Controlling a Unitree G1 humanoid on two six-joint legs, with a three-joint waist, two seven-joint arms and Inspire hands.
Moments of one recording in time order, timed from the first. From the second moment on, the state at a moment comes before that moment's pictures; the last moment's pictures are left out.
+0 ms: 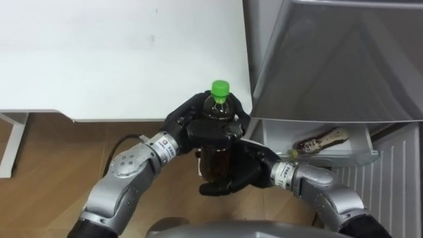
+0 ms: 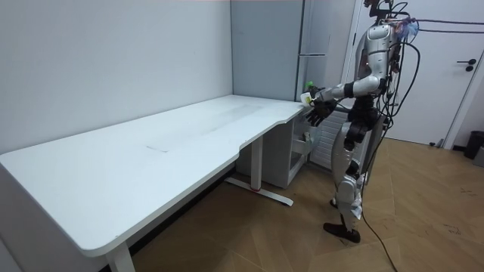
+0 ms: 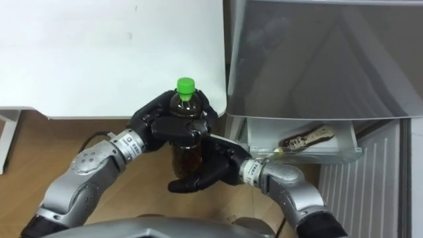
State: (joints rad) left arm 0.15 0.30 -0.36 -0.03 -0.43 0.17 -0.38; right arm 0.07 -0.29 0.43 0.42 0.44 0.14 0.71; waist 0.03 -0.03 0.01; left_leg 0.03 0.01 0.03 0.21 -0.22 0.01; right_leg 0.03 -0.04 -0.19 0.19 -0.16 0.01
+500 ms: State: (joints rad) left arm 0.15 0.31 -0.40 -0.03 -0.42 0.16 -0.38; right arm 0.07 -0.32 0.45 0.42 0.55 0.14 0.69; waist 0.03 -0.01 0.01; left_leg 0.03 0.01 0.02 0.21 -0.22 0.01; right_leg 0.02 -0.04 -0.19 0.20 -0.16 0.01
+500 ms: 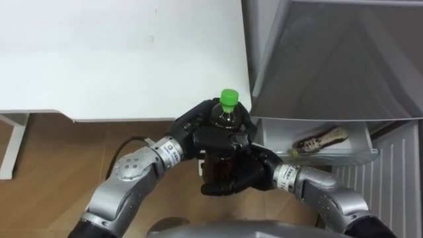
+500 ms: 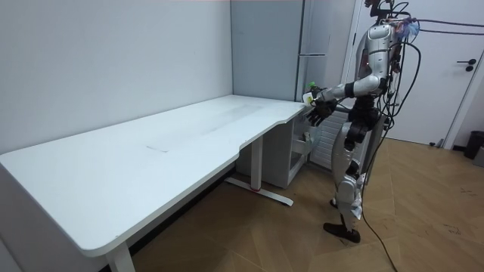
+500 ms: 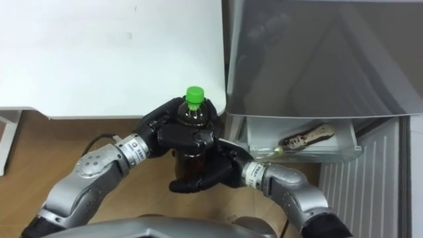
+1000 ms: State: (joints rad) left arm 0.15 0.31 -0.40 -0.02 -0.51 0.16 -0.38; right arm 0.07 -0.35 0.49 0.39 0.55 0.09 0.68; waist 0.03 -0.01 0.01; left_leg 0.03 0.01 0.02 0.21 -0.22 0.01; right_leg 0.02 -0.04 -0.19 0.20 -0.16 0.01
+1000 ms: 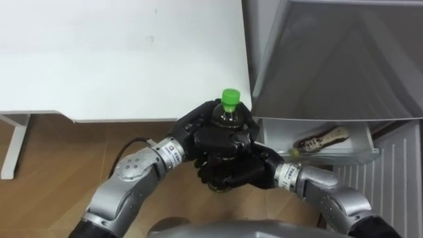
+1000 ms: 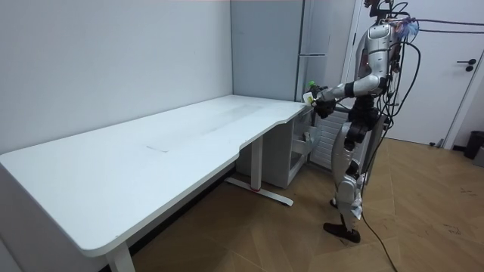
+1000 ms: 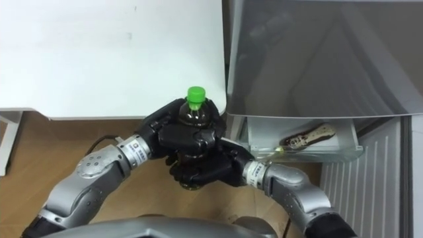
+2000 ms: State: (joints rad) left arm 0.15 0.31 -0.40 -0.02 -0.53 0.14 -0.36; right arm 0.07 -0.34 0.51 0.39 0.60 0.09 0.69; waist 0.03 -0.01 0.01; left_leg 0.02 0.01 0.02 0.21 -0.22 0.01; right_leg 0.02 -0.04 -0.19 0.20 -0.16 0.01
